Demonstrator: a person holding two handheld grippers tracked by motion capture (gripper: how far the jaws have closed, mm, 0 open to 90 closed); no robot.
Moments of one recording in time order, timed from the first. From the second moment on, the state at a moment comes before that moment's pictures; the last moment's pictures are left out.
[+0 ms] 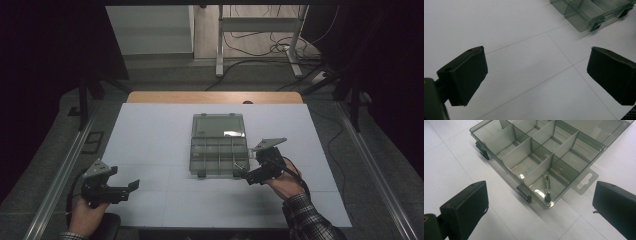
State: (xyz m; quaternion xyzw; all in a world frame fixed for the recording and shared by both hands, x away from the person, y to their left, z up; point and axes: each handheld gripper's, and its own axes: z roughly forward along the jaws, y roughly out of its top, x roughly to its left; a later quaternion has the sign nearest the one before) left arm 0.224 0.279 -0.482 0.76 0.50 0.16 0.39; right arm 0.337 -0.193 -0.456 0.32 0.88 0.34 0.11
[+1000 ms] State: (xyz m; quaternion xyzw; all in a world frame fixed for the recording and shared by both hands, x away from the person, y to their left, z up) left arm 0.224 0.280 -0.482 0.76 0.50 0.16 0.39; right arm 0.320 -0.217 -0.450 0.33 0.87 0.35 0.13
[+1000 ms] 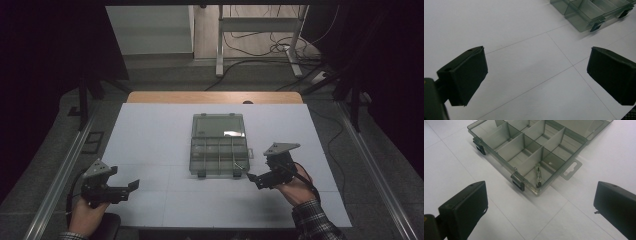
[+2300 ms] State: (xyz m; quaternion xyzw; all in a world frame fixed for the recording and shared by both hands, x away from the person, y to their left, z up) left arm 0.224 0.280 -0.482 0.75 0.50 0.16 0.39; right arm 0.301 -0.257 -0.449 0.35 0.85 0.35 0.16
